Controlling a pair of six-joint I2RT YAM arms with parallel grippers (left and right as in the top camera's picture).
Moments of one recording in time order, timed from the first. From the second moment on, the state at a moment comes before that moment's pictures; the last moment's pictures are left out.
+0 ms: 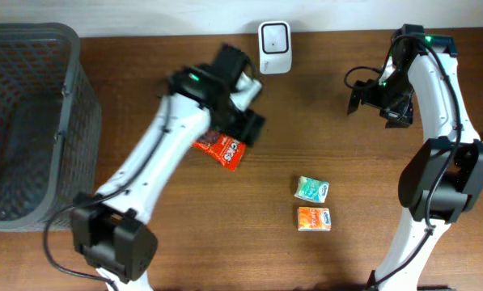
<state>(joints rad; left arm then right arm) -0.48 1.91 1.87 -1.23 0.13 -0.01 -0.14 2.18 2.01 -1.41 -0.14 0.21</state>
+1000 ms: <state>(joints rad) -0.01 1.78 2.10 -1.50 -0.16 -0.36 0.57 2.23 2.00 -0.94 -0.24 -0.07</state>
